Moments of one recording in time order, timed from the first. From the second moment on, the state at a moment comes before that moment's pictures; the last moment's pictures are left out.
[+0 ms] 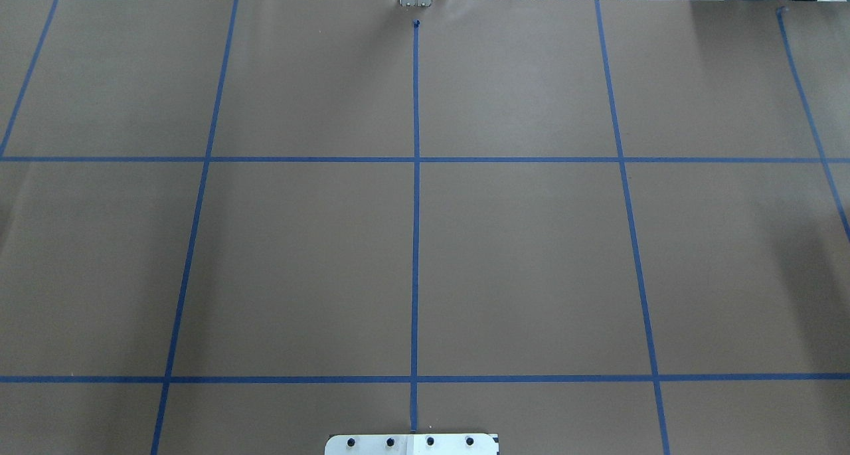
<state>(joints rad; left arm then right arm) -1.56 -1.30 -1.86 -1.58 -2.35 -0.06 1.52 -1.76 1.81 -1.61 2.19 -0.12</state>
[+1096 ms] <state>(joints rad) -1.56 -1.30 -1.86 -1.58 -2.35 -0.06 1.52 -1.76 1.83 -1.61 2.18 -0.12</state>
